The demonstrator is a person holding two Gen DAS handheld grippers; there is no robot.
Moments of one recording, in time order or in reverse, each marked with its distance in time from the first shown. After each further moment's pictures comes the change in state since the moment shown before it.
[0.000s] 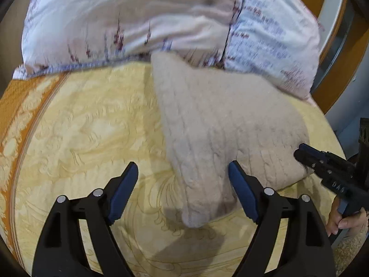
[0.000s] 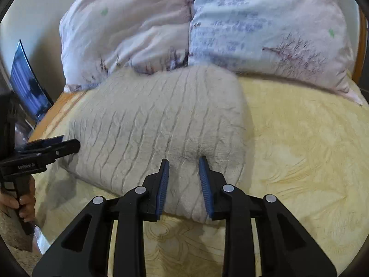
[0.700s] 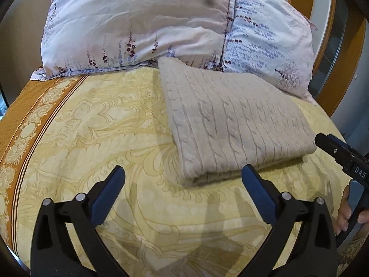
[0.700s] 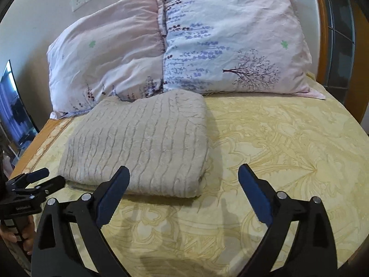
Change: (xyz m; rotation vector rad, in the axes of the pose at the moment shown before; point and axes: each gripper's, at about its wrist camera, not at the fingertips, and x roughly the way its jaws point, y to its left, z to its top) left arm -0.035 -0.013 -0.047 0.032 -0.125 0.068; right arm -0.052 0.001 -0.025 0.090 -0.180 -0.149
